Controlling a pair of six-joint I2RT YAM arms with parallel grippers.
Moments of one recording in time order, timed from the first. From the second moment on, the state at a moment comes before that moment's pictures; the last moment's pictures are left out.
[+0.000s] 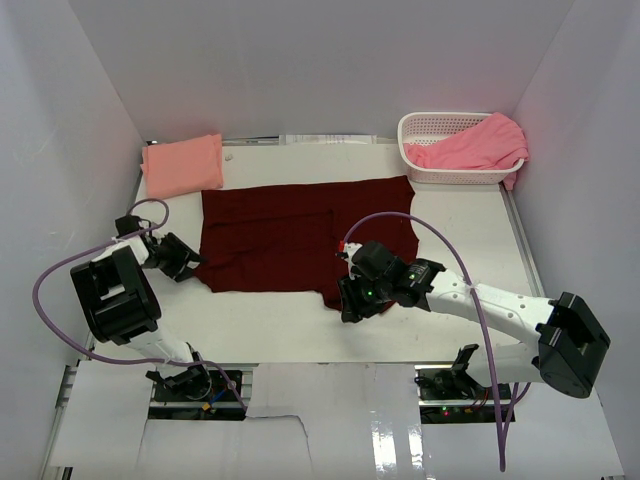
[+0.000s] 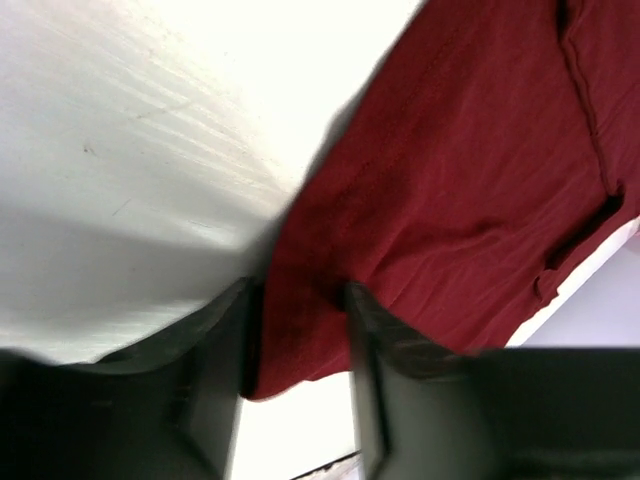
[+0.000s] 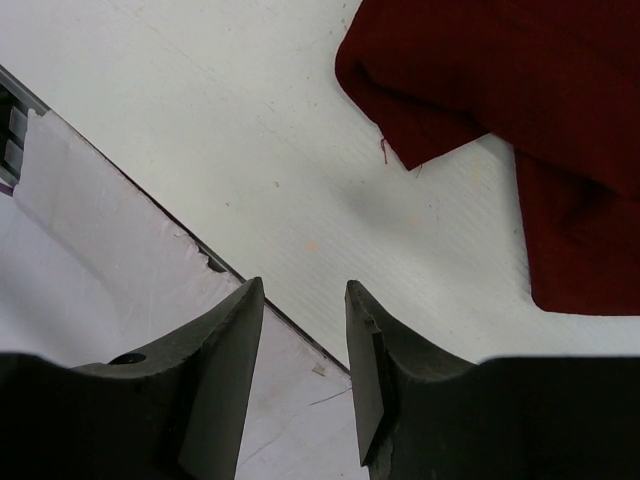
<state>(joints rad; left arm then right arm) 0.45 1.65 0.87 -0.48 0.52 -0.44 0.97 1.26 0.82 -0.52 -0.18 0.43</state>
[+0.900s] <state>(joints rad) 0.45 1.70 1.00 -0.65 0.64 -0.72 0.97 1.30 0.82 -0.52 -0.18 0.44</state>
